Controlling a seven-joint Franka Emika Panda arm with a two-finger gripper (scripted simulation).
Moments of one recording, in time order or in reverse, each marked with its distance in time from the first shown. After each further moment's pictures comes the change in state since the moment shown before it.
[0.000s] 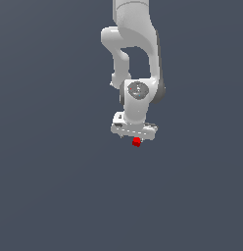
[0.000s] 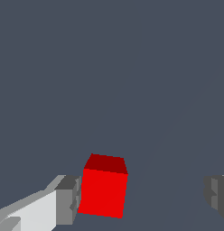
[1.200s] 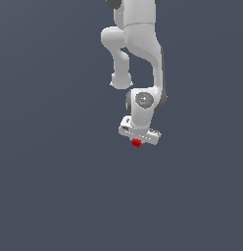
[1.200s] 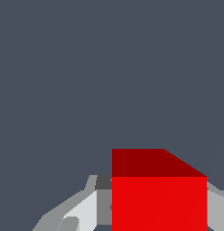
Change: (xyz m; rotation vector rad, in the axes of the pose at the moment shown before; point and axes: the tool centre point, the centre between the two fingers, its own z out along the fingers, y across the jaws) arm -0.024 -0.027 0.055 0.005 0.000 0.132
